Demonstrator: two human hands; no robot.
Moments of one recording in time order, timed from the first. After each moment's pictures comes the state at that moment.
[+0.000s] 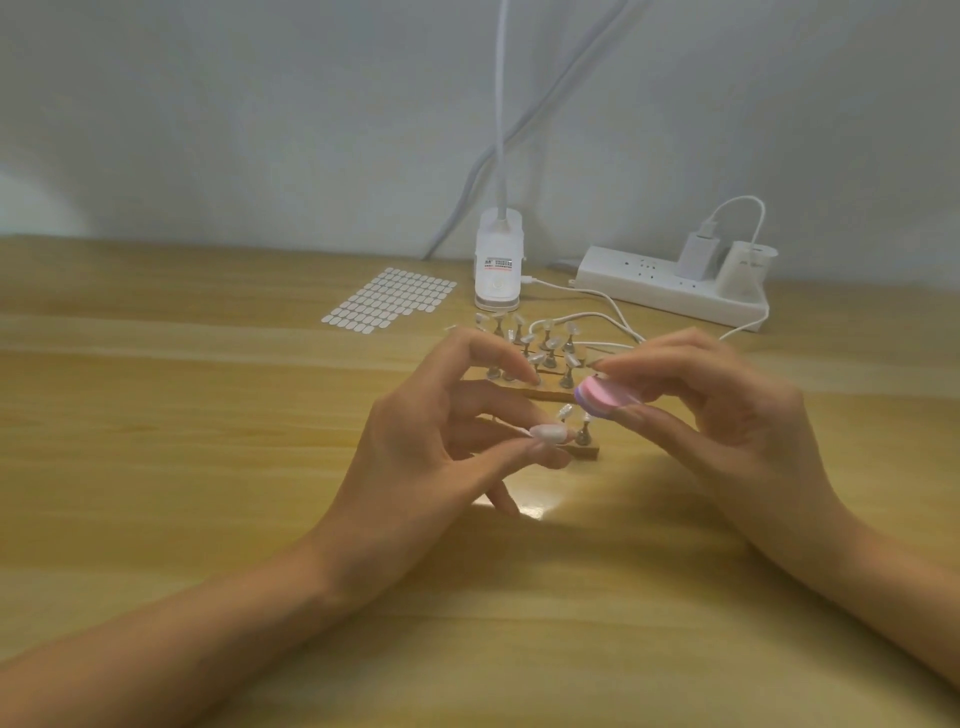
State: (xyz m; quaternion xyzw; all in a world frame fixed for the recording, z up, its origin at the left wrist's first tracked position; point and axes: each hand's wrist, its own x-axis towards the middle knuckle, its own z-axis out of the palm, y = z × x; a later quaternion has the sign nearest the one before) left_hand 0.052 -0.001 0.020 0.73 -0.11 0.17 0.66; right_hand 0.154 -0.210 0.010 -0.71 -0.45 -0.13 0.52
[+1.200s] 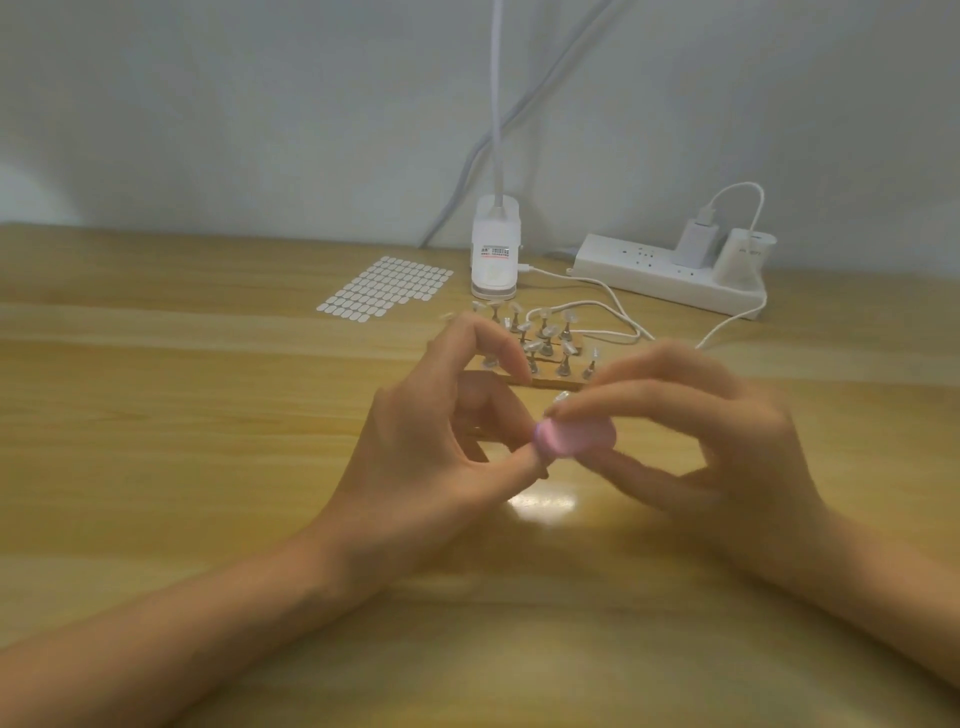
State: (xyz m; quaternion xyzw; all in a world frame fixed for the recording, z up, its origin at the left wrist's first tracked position) left_hand 0.050 -0.007 0.023 0.78 -0.10 0.19 0.59; right_hand 0.137 -0.203 0.020 -0.71 -0.55 -0.23 0.37
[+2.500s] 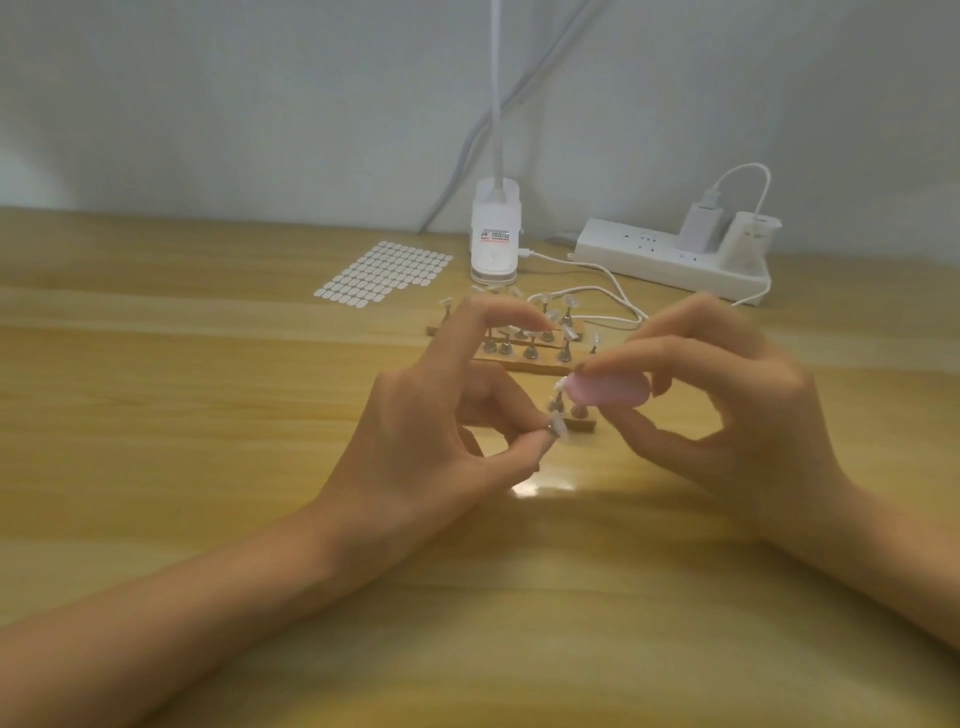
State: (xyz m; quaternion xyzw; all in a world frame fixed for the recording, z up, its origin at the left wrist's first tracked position) left_hand 0.049 -0.006 0.021 0.82 -0.13 0.20 0.52; right_hand 0.140 -0.209 0.022 -0.74 -0.51 -0.26 0.36
